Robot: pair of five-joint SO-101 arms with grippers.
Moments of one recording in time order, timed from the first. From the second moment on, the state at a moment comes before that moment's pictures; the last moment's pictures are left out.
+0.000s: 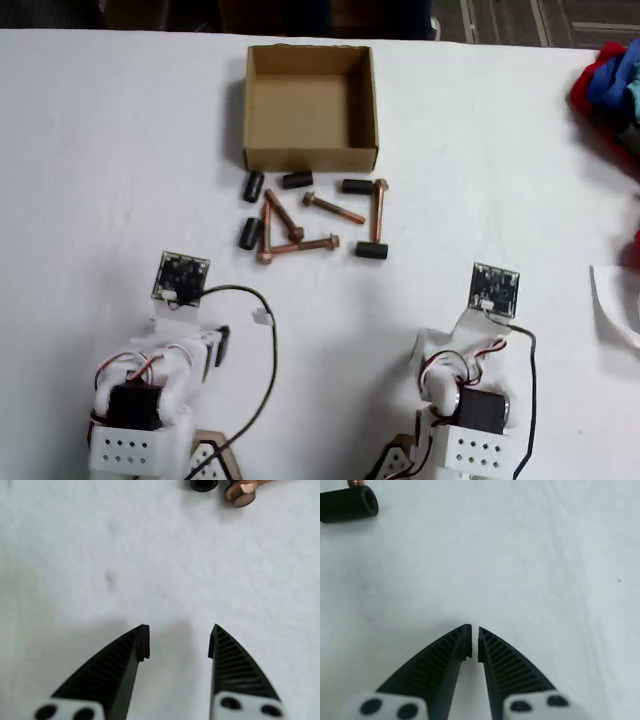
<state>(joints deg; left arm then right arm) -3.8 -102.6 95.9 72.4 -4.6 6.4 -100.2 96.6 71.5 -2.9</state>
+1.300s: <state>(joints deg) -3.3 -102.6 95.9 72.4 -4.6 -3.4 -70.7 55.6 61.9 21.8</state>
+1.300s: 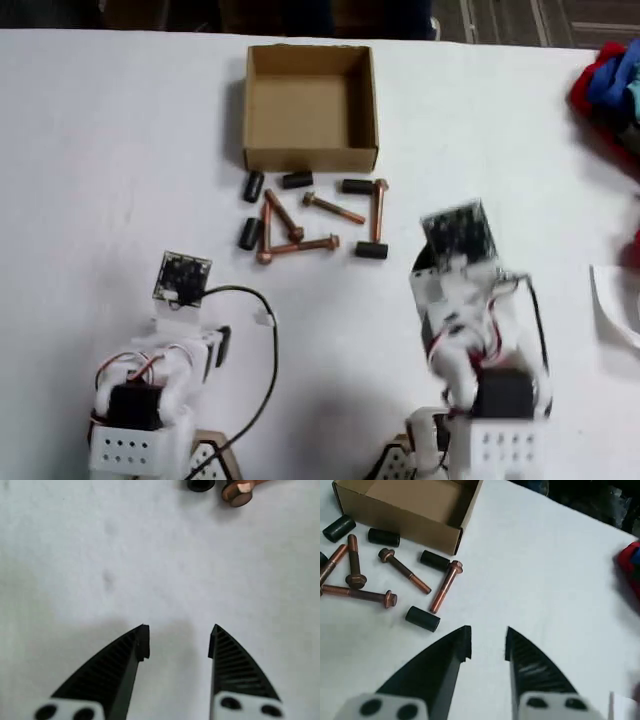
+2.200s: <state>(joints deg) -3.3 -102.6 95.9 72.4 -4.6 -15.8 25.5 -16.2 98.0 51.9</state>
